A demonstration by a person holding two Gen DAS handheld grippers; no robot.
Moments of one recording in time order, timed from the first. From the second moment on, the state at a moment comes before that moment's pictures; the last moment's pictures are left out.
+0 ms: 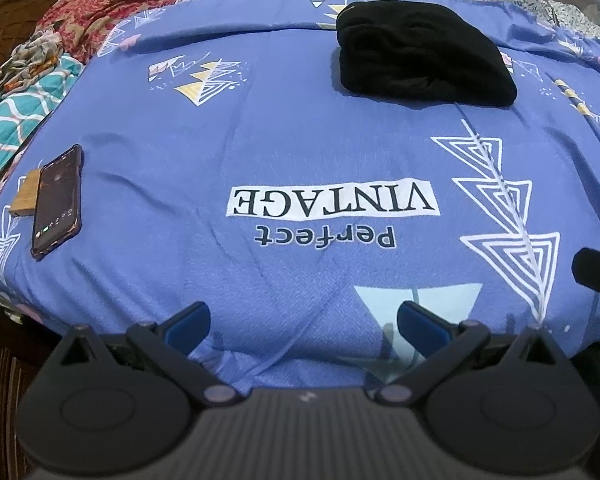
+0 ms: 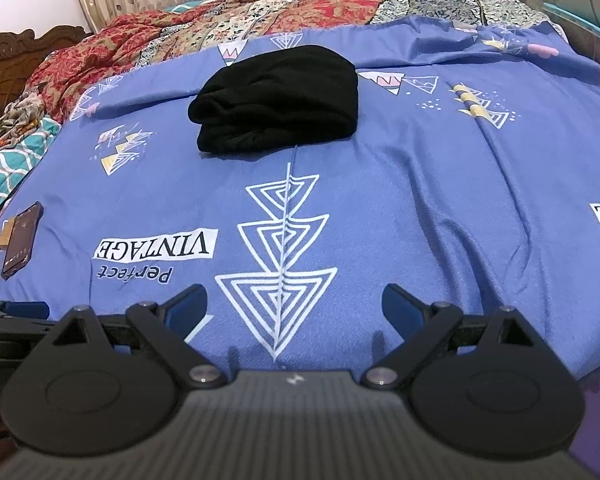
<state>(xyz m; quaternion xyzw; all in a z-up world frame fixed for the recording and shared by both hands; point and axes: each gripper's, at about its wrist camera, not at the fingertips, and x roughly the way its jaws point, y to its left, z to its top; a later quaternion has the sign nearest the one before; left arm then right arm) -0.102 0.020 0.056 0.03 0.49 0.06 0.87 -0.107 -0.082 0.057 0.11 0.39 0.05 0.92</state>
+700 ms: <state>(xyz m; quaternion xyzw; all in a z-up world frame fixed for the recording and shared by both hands) -0.101 0.018 0.056 0.03 0.49 0.06 0.87 -0.105 -0.083 0.058 0.10 0.38 0.05 0.92</state>
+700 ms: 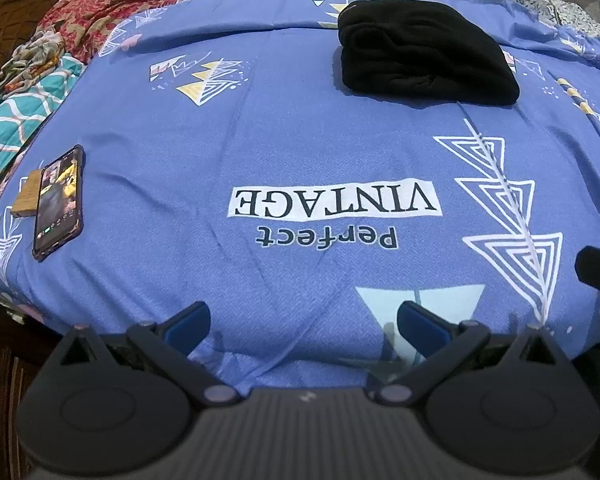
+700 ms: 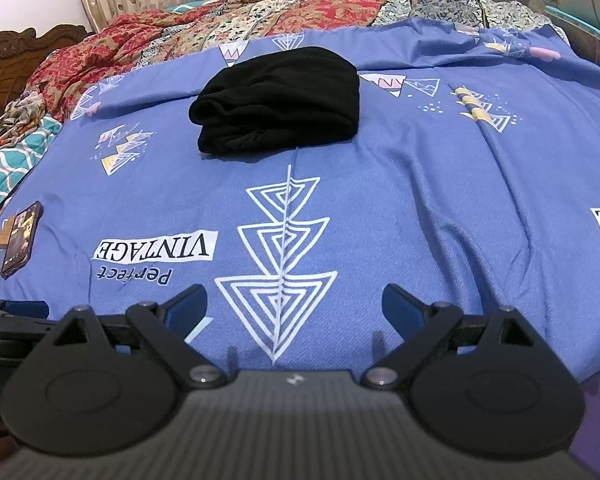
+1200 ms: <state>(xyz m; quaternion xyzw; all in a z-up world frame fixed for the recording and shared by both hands) -0.113 0.018 0.066 0.03 0.48 0.07 0.88 -0.117 -0.082 0.067 0.10 0.37 0.05 0.92</state>
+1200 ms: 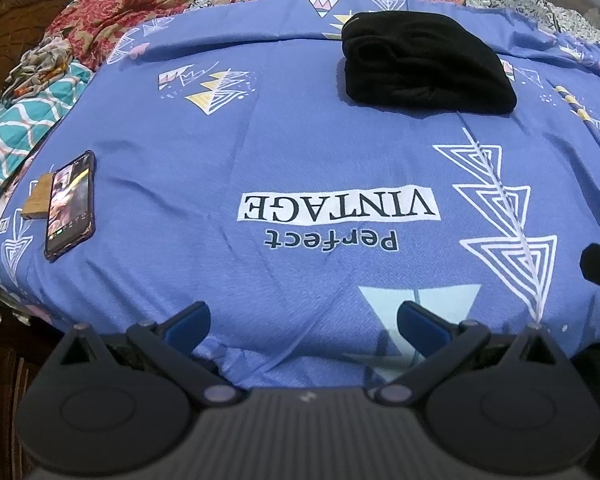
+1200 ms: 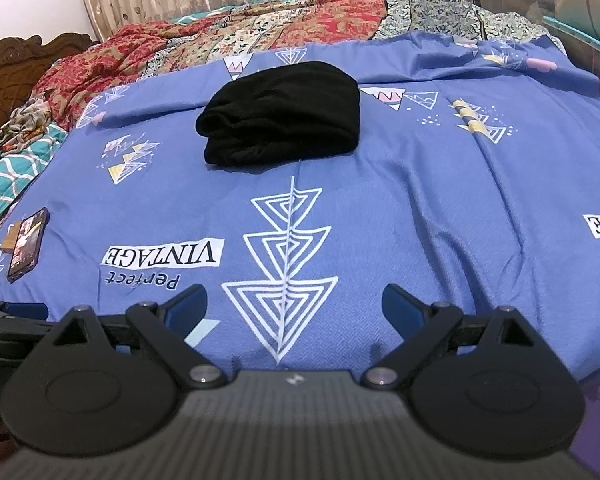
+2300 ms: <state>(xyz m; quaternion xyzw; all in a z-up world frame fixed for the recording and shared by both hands) -0.121 0.019 0.093 0.06 0.43 0.10 0.90 -0.129 -0.079 0.090 0.10 0.32 0.04 0.94</state>
